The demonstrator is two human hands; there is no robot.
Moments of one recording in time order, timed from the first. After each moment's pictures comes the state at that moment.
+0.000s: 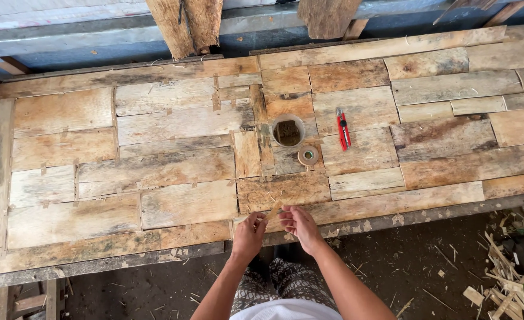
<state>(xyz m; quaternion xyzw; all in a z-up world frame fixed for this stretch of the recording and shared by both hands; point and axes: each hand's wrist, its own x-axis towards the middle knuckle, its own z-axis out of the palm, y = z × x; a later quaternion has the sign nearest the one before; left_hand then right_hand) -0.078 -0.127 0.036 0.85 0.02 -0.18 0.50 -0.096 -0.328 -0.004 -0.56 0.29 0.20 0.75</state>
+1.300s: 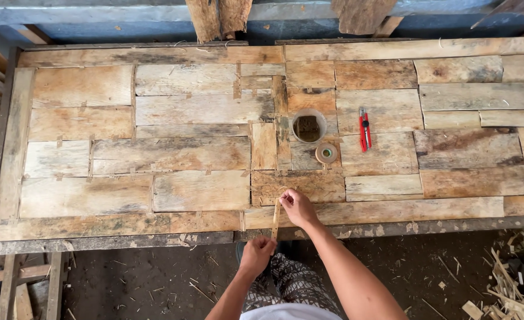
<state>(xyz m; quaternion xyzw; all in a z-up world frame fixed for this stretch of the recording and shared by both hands) -0.155 -0.108 -0.041 0.73 0.19 -0.30 0.58 -0.039 -0.294 -0.030 -0.88 0.06 0.14 0.45</state>
